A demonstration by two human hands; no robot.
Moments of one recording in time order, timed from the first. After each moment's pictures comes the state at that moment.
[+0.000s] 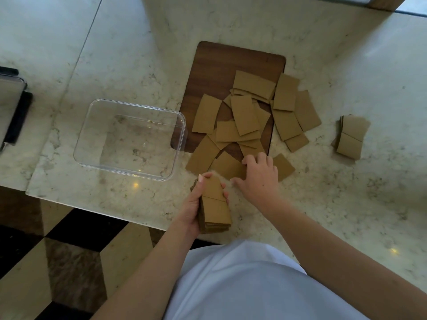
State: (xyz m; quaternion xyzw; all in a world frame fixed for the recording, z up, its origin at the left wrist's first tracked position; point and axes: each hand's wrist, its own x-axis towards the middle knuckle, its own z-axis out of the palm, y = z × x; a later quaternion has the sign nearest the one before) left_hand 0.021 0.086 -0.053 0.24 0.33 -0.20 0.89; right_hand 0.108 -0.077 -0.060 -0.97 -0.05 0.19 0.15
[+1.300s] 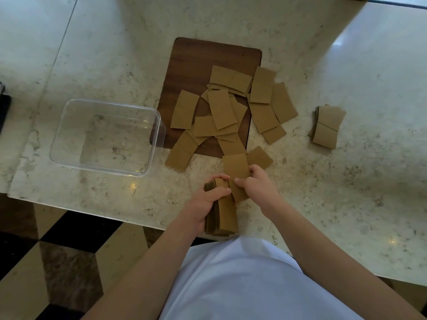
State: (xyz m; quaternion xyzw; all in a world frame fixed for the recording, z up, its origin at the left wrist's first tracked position) left_hand 0.031 0.020 -0.033 0.45 0.31 -0.29 0.79; right_hand 0.089 -0.132 -0.031 -0.72 0.24 0.36 0.54
